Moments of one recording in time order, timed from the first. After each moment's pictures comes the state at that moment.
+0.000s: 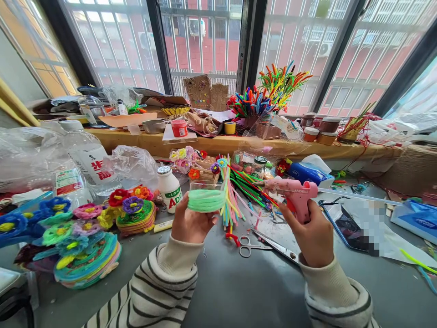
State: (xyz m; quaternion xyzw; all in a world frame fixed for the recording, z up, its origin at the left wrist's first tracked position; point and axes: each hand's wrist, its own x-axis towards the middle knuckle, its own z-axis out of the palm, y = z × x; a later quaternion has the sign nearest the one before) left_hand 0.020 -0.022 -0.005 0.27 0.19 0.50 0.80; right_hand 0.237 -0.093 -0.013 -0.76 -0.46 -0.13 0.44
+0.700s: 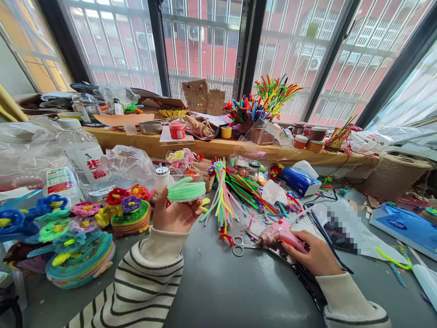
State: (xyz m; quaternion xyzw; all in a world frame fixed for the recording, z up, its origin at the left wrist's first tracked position) left_hand -0.006 -0.003 -0.002 0.26 0.15 0.51 0.81; right_hand 0.298 -0.131 -0.072 -0.74 -0.60 0.02 0.29
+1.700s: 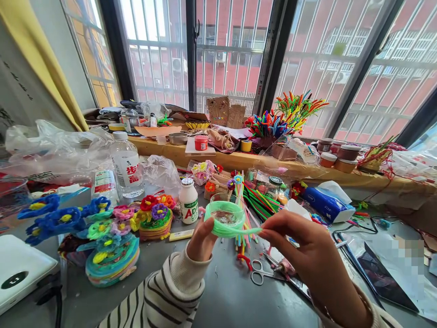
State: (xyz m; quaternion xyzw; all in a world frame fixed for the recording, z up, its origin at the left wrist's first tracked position) left_hand 0.014 -0.028 -0.009 0.35 0.16 0.58 0.72; right_hand 0.177 -0.096 0.062 -0.47 -0.72 0.16 0.49
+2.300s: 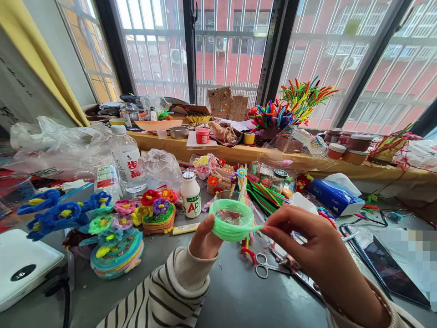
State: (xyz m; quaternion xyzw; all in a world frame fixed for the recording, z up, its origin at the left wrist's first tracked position) left_hand 0.014 -0.038 0.001 0.36 0.11 0.51 0.78; right_hand 0.180 -0.091 0.059 -0.49 -0.74 0.15 0.44
